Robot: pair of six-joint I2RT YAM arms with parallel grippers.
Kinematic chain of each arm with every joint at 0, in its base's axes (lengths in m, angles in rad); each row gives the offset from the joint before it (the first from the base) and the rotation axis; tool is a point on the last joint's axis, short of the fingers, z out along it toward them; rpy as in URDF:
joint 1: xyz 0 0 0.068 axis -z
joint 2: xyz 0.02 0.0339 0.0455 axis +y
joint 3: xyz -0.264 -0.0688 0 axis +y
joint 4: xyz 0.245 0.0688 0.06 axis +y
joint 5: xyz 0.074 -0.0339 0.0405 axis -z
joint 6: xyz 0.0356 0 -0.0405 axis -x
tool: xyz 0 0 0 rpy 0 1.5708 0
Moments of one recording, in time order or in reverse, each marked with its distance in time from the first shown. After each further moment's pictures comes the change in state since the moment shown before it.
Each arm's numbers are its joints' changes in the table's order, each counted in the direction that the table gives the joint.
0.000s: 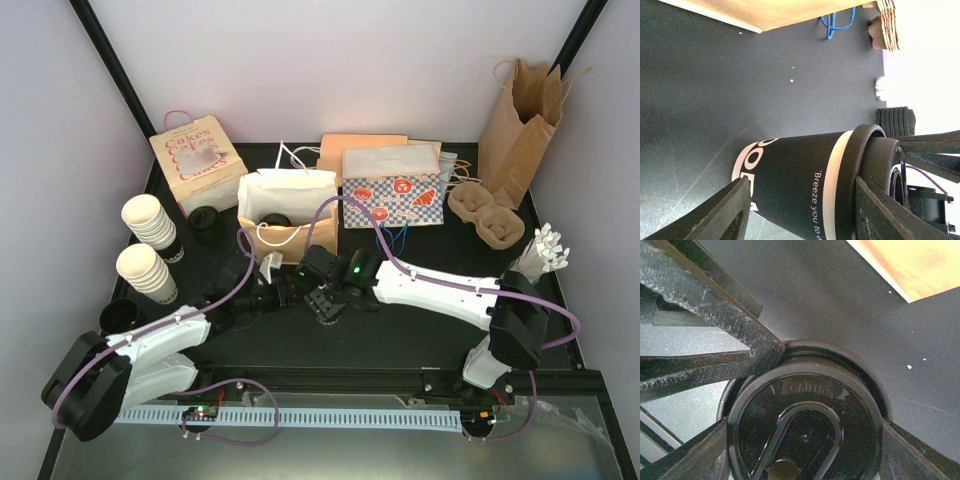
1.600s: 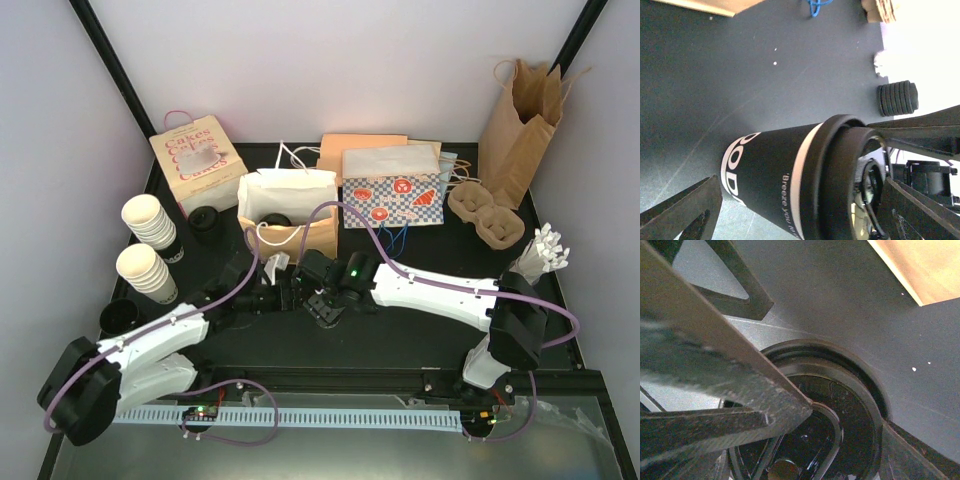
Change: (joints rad) left arm 0.043 -0.087 -0.074 0.165 -0.004 -0.095; right arm -0.029 -0.001 -0.016 0.026 0.002 0.064
